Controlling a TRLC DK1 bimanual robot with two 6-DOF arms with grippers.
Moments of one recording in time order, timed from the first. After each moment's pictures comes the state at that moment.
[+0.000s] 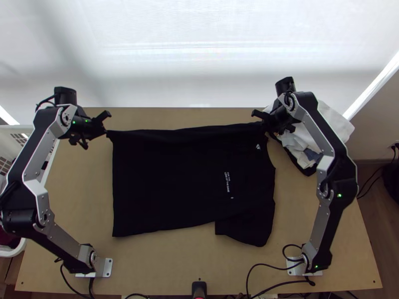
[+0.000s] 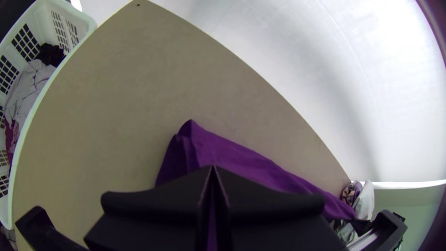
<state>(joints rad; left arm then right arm) 0.12 1.75 1.60 -0.86 0.20 -0.53 0.17 2.08 1.95 -1.04 -0.15 0.48</state>
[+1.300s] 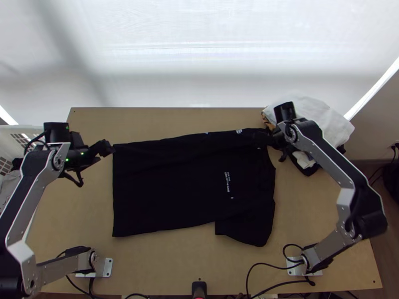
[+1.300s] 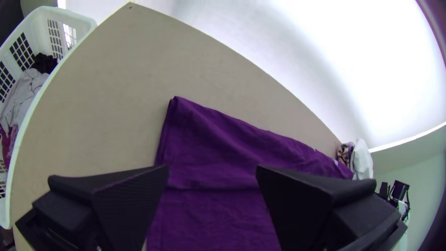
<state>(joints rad) 0.10 1.28 1.12 -0.72 0.26 -0.43 0.25 1.68 1.40 -0.78 0.08 0.46</state>
